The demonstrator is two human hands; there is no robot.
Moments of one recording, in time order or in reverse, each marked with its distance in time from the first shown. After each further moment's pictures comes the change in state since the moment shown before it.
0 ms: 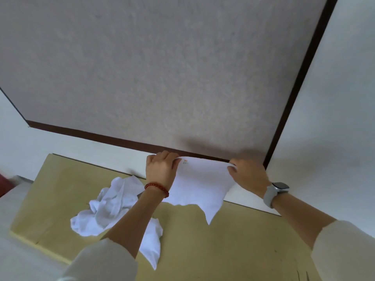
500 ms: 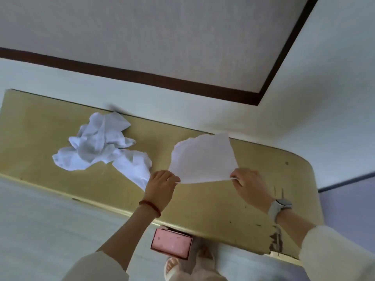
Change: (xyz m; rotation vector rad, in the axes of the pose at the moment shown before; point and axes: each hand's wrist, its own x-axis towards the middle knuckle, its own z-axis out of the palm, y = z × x) left_hand -0.210 0.011 0.031 -0.245 -0.457 0.162; right_hand -0.162 0.037 0.128 0.216 -0.092 -0.029
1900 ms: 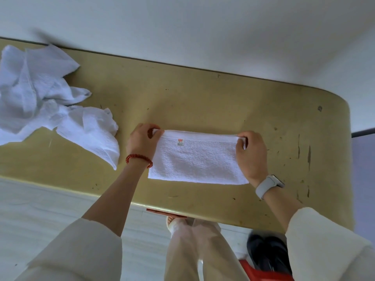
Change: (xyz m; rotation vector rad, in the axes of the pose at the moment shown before) left_hand 0.021 -0.029 0.121 -0.306 -0.218 -0.821; right_hand -0.012 0.057 0.139 0.283 0.138 0.590
